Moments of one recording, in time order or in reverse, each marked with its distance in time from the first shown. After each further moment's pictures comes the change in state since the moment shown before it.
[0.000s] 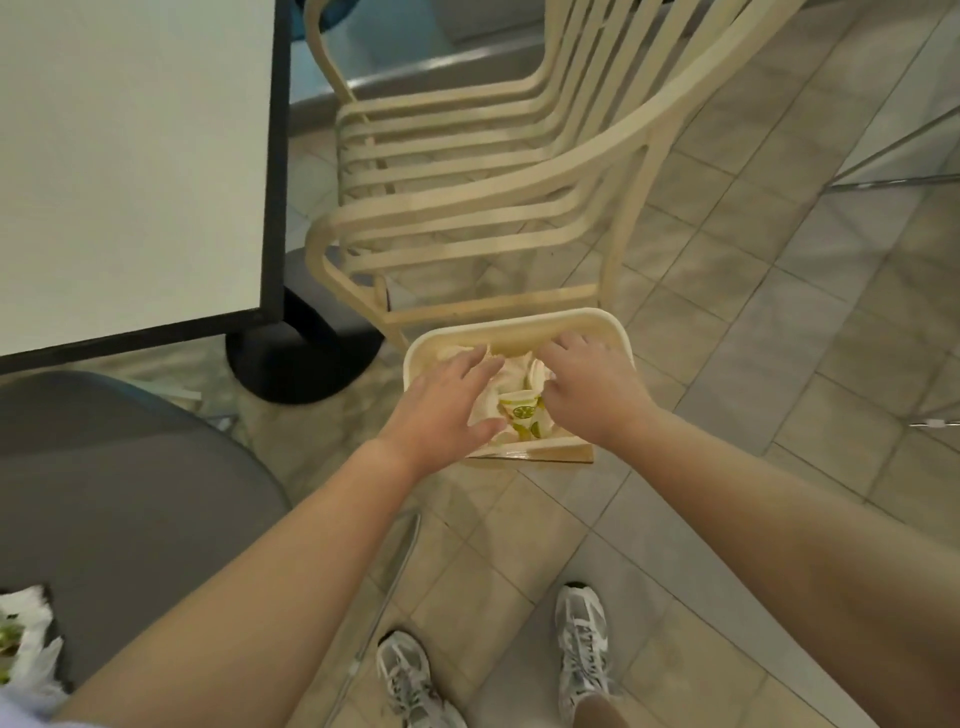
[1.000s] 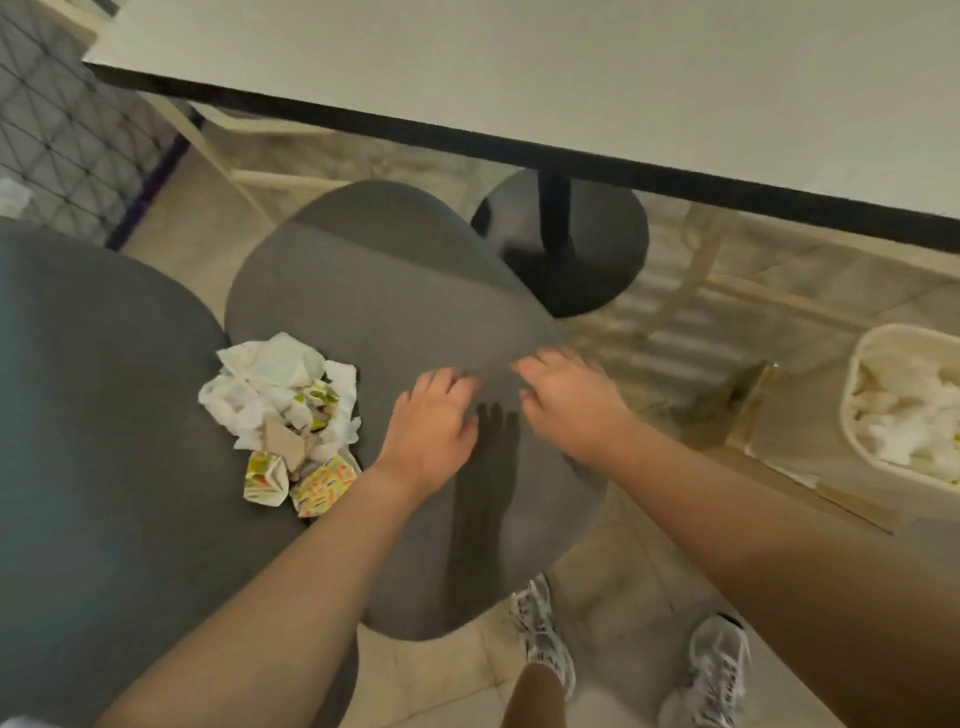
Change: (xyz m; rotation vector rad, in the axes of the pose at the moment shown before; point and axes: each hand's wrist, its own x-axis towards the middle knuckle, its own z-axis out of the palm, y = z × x) left_hand -0.304 -0.267 0.013 -0.036 0.225 -0.618; right_hand 0.011 -0.384 0.147 -0.107 -0.243 -0.511
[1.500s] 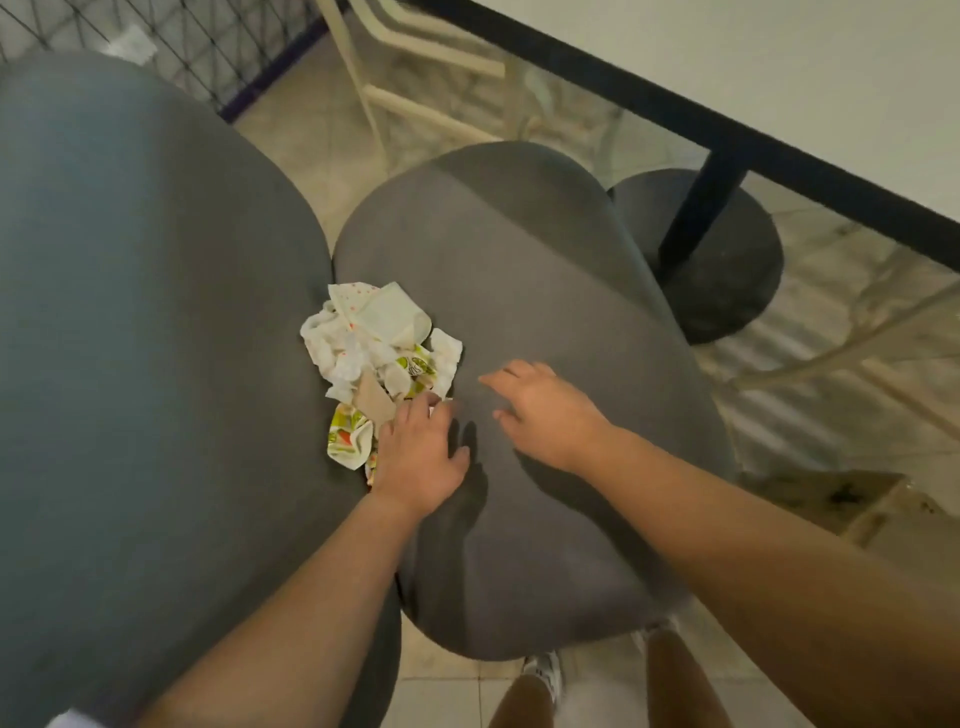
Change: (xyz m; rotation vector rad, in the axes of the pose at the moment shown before) left_hand -0.042 -0.121 0.037 -0.165 -0.020 -0.476; right_hand 0.097 -0.111 0.052 -0.027 -0.314 -0.324
